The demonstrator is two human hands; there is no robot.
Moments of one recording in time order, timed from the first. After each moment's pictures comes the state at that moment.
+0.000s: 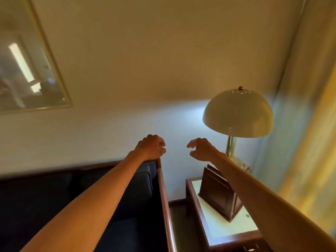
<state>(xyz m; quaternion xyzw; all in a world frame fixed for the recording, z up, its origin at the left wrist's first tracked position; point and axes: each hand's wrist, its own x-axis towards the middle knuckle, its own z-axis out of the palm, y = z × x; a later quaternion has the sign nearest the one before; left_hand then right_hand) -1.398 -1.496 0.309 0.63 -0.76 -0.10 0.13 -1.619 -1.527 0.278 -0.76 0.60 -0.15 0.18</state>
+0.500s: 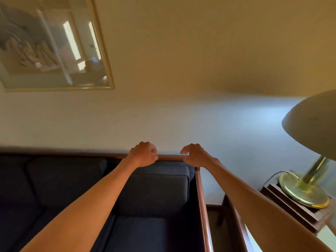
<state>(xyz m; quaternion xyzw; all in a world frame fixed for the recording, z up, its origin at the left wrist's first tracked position) -1.148 -1.586 0.224 0.74 -0.65 -0.14 0.12 -1.362 -1.667 0.204 -0.84 0.49 -0.06 0.23</state>
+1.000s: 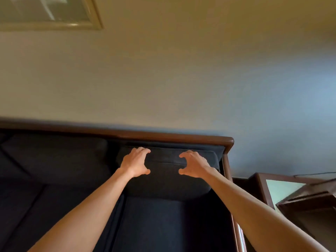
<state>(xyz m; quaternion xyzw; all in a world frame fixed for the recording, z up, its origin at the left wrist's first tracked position) -0.979 -1.714 0.025 0.76 -0.61 -0.22 -0.05 -1.207 -1.794 0.008 -0.82 0.49 0.09 0.27</state>
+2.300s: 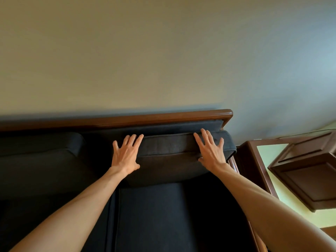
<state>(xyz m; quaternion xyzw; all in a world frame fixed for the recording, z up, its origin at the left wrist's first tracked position) -0.921 -1.749 -0.103 0.70 -0.70 -0.08 -0.11 -1.226 -1.794 -0.099 -0.79 0.59 0.16 0.03</state>
